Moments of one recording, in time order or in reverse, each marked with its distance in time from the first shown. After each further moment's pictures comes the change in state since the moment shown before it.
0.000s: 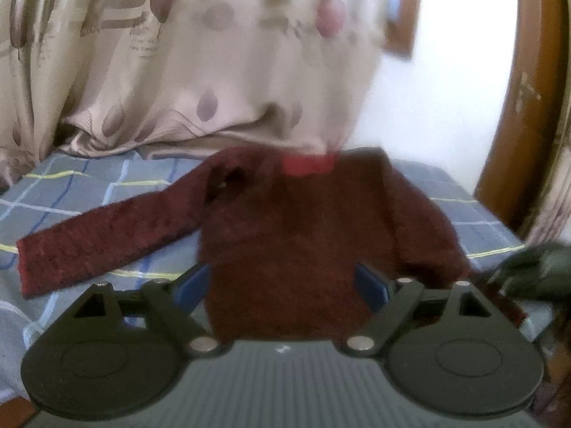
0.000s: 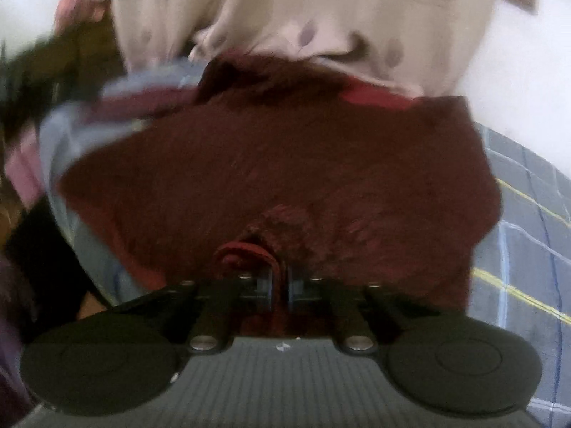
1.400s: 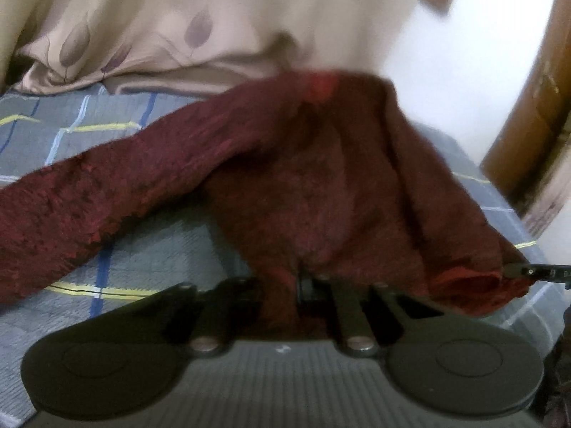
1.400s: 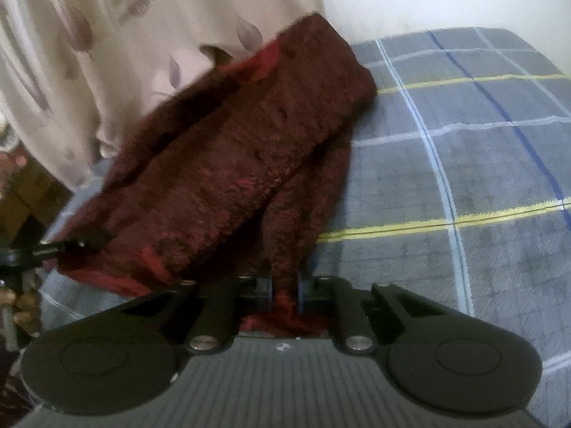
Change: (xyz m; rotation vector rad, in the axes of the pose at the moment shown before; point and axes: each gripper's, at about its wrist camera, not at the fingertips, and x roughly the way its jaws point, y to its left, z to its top) left arm 0.117 0.055 0.019 -0.078 0.211 -0.120; right arm 0.024 -0.111 -0.016 0.534 -0.020 0.056
